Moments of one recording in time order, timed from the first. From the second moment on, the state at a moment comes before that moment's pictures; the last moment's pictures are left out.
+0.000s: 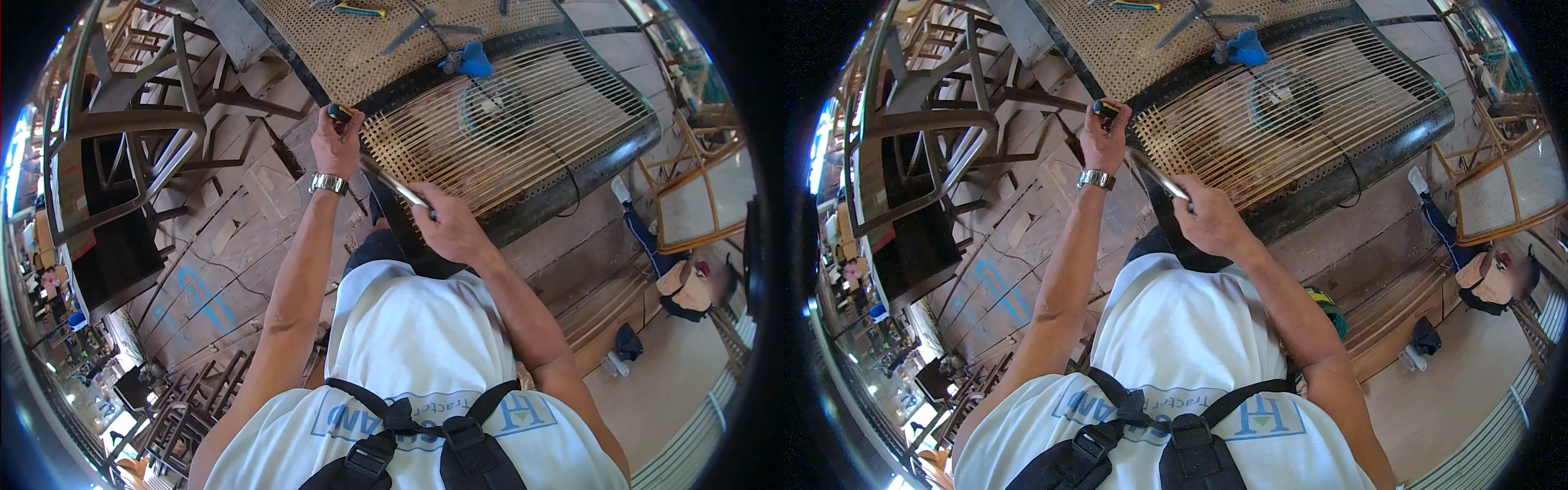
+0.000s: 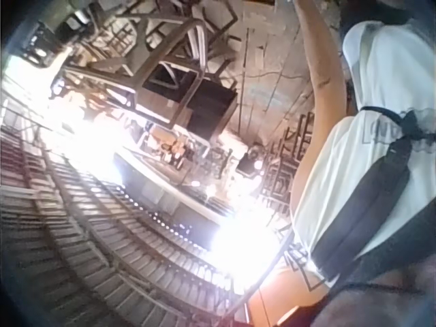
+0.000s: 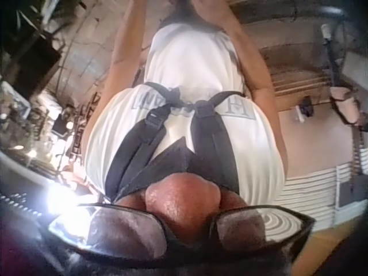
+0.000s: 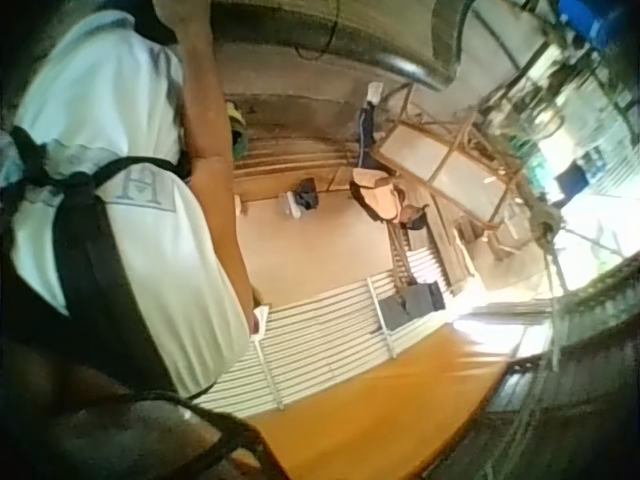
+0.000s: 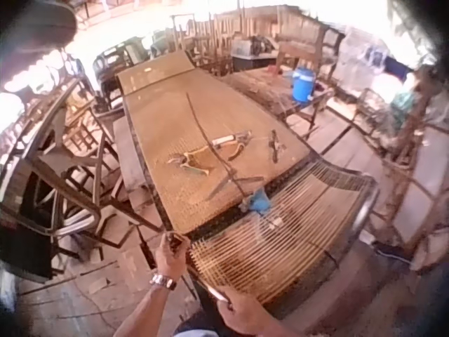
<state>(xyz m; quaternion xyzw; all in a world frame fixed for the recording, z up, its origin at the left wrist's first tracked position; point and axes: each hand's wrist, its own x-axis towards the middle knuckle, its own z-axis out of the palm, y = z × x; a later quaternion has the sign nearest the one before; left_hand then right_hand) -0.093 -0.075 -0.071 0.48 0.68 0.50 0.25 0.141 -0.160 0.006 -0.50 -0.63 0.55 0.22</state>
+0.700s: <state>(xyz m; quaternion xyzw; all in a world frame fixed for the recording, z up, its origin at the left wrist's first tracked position) -0.085 -0.069 -0.052 0.45 0.65 0.54 0.28 0.134 -0.159 0.007 -0.58 -0.56 0.50 0.30</state>
